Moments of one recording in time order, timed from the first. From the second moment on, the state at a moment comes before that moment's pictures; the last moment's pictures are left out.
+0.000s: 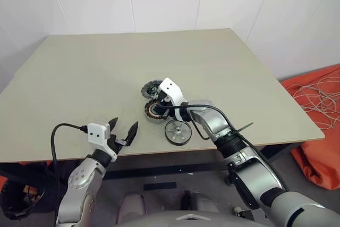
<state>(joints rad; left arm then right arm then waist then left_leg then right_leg) 0.27 0.19 0.06 -0.27 -0.35 0.12 -0.40 -0.65 -0.14 0.35 0.34 0.05 0.54 0.69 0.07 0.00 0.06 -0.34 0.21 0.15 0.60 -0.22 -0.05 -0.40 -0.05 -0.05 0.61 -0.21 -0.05</state>
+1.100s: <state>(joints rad) 0.26 0.19 0.06 -0.25 -0.35 0.12 -0.40 -0.65 -0.19 0.37 0.19 0.09 0.68 0.73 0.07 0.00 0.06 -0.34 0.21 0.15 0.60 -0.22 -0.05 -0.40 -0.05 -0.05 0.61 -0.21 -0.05</state>
